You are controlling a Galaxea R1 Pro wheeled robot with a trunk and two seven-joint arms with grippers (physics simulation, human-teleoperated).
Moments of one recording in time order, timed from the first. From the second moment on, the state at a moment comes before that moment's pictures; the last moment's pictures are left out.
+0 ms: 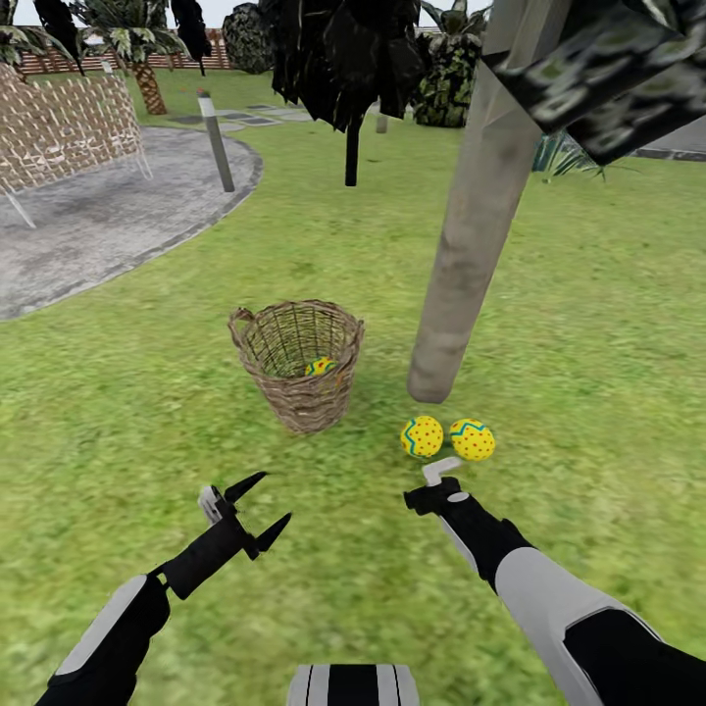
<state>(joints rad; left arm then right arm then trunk) -0.34 0.17 -0.07 -1.06 2.02 0.92 -0.16 -0.87 0.04 0.33 -0.35 -0.01 0.18 -0.01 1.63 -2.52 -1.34</state>
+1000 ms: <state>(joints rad) -0.34 0.17 -0.06 -1.07 2.01 0.92 -0.16 -0.86 0.00 -0.03 -1.03 -0.01 0.89 0.51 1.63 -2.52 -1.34</state>
